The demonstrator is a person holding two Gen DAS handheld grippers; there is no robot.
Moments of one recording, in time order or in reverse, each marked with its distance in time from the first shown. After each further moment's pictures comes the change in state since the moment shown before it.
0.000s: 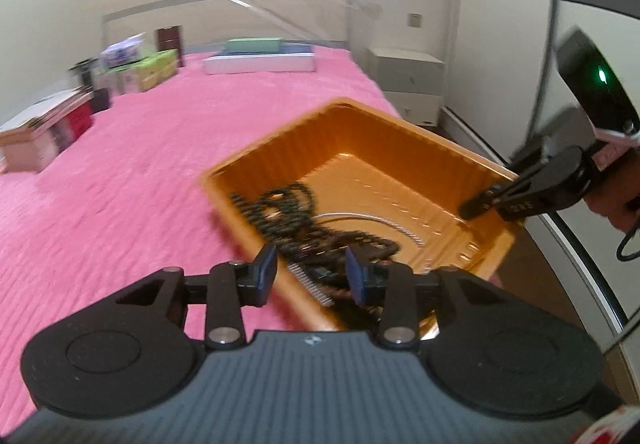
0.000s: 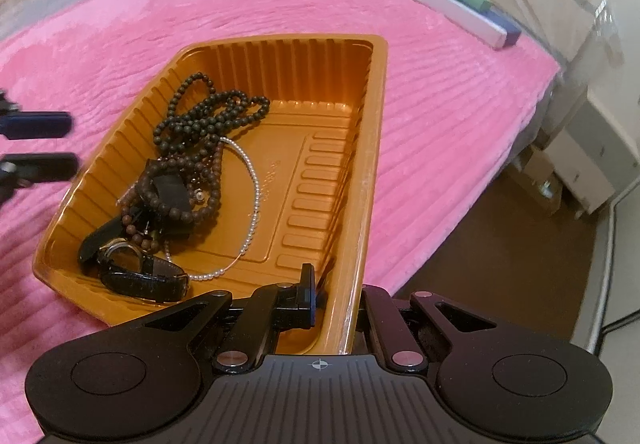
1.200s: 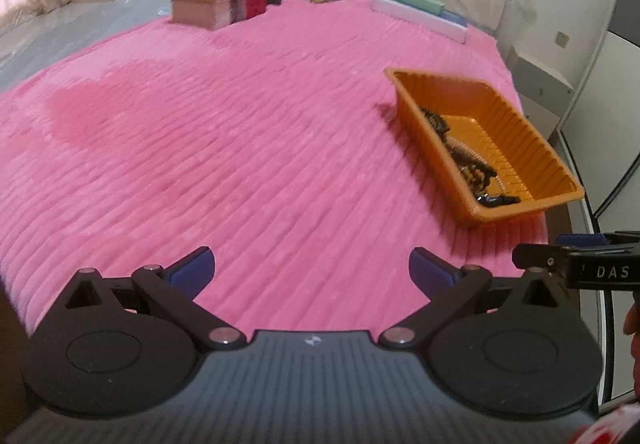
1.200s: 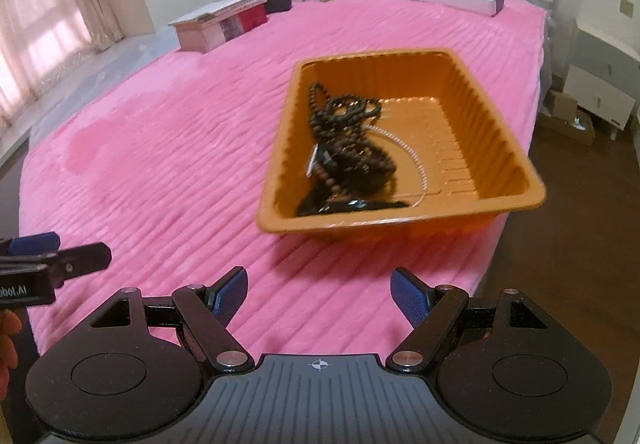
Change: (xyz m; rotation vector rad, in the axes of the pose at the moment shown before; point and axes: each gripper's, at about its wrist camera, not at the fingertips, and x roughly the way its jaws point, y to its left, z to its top) left arm -0.127 0.035 -0.073 -0.406 0.182 0.298; right arm -0.090 0.129 -0.053 0.265 -0.109 0.138
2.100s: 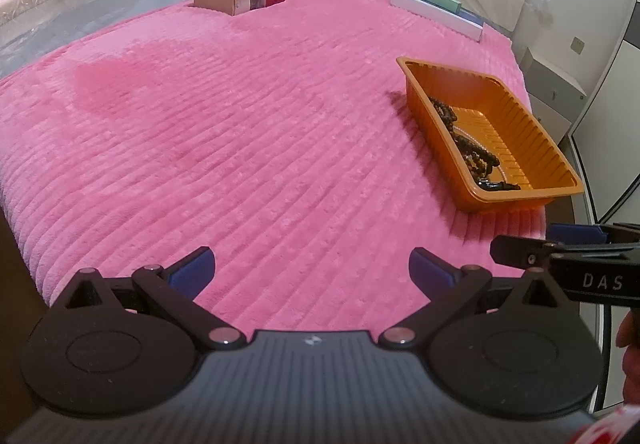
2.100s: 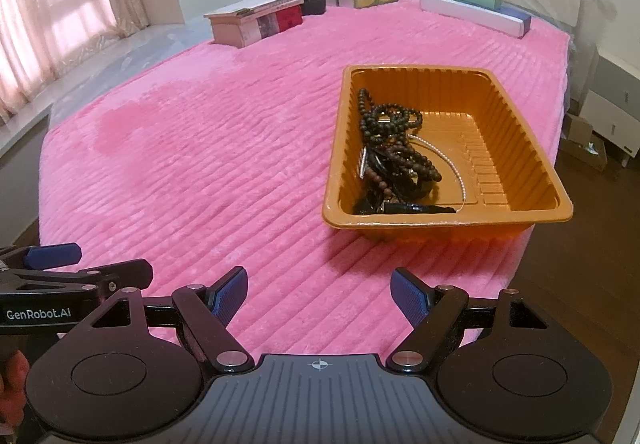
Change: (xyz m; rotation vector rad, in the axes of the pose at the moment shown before) left arm -0.016 -0.004 -0.016 -0.044 0.022 0.030; right arm -0.003 0.036 -0.011 -0.086 -0.016 0.018
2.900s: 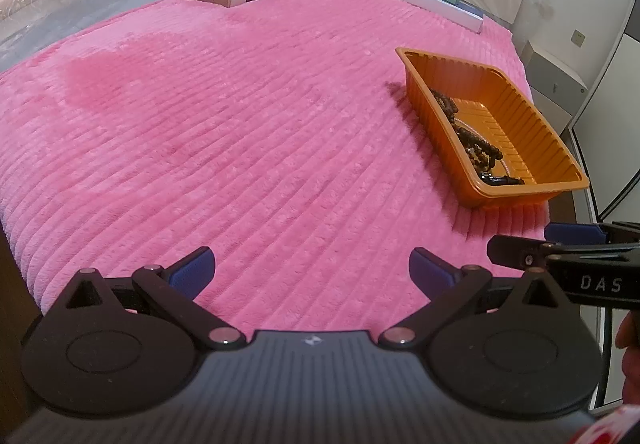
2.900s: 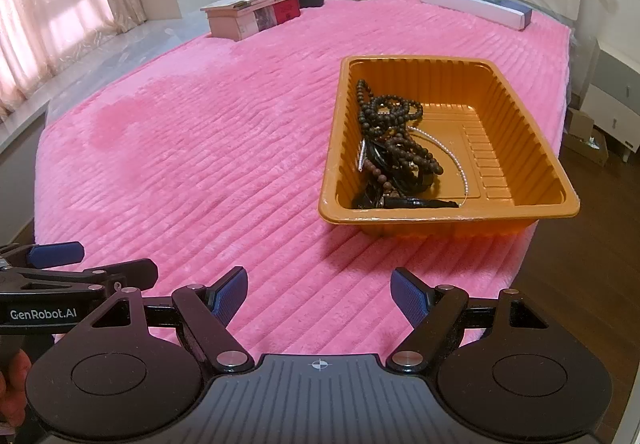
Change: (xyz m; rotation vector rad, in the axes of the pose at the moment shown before) left arm 0.013 -0.003 0.002 0.006 0.024 -0.002; right arm 0.008 -0.004 0.000 0.004 0.016 0.000
